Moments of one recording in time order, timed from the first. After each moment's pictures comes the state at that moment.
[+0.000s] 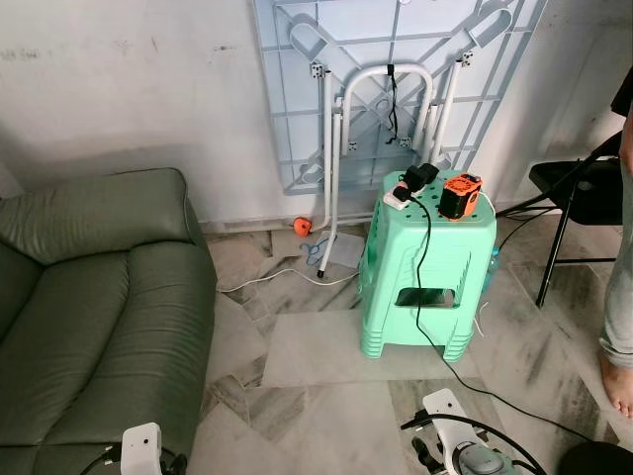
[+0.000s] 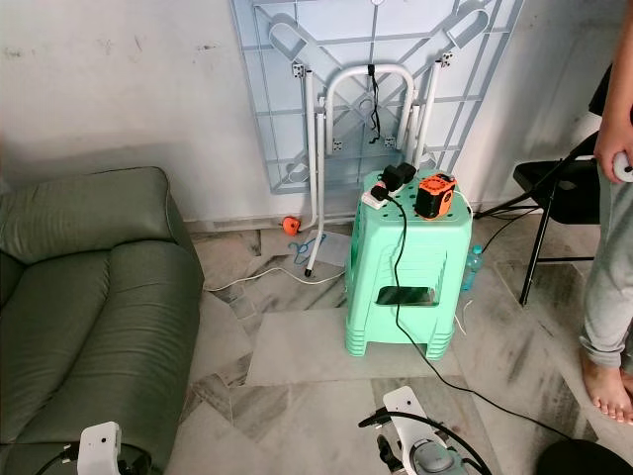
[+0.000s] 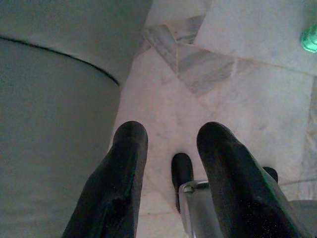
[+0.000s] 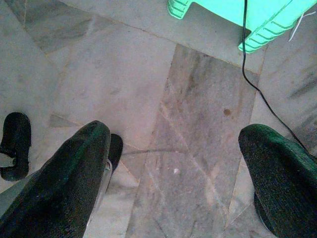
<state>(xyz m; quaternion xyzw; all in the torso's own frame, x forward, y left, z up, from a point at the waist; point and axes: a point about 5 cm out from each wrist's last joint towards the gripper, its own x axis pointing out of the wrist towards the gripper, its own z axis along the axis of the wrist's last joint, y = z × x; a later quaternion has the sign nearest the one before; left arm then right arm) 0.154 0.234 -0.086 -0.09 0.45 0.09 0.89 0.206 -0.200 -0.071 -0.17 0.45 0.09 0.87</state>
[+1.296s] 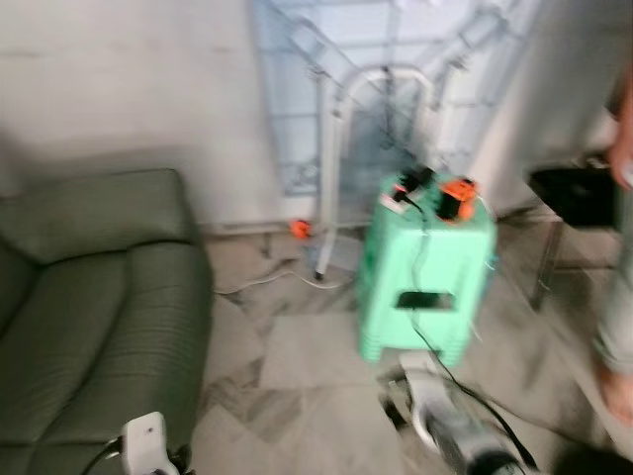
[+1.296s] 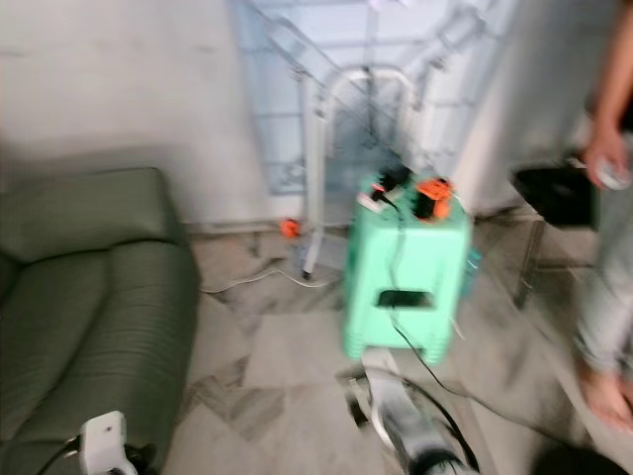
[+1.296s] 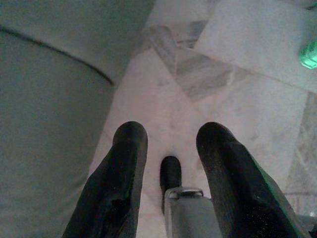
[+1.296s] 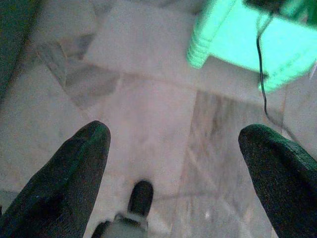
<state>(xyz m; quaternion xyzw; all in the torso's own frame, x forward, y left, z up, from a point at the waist) 0.167 0.228 -0.084 -0.12 0.45 0.13 0.87 0.254 -0.161 -0.045 -0.09 0.41 0.10 0.90</state>
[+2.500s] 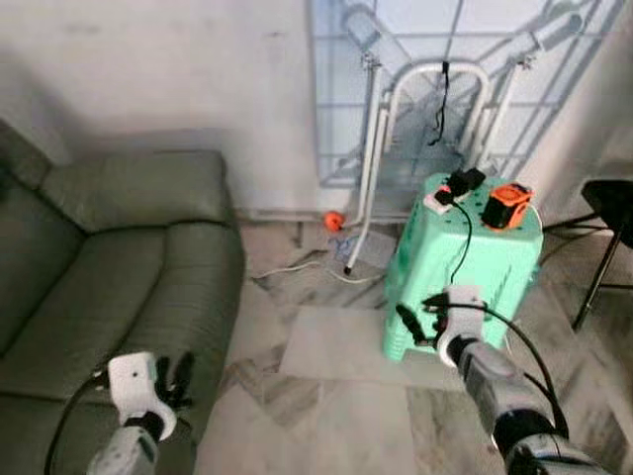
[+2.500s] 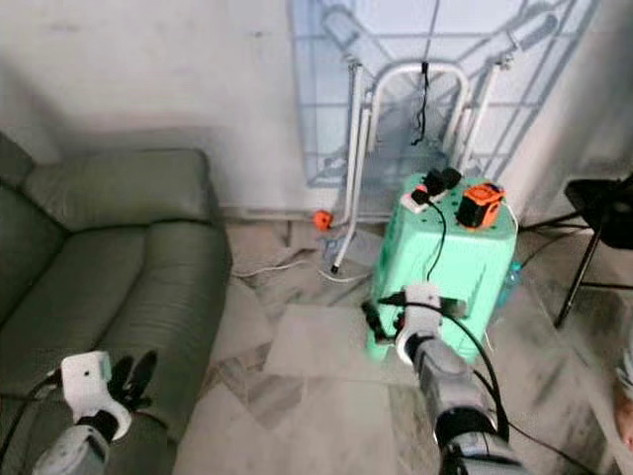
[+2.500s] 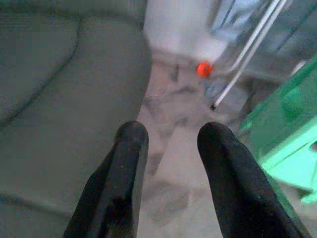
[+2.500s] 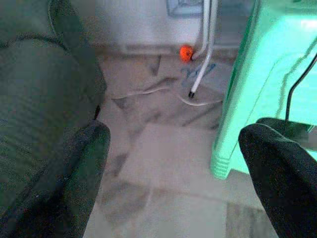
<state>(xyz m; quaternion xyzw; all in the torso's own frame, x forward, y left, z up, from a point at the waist) 0.214 0.217 0.005 -0.11 0.15 0.01 0.98 0.308 -0.198 0.026 0.04 0.19 0.08 0.98</state>
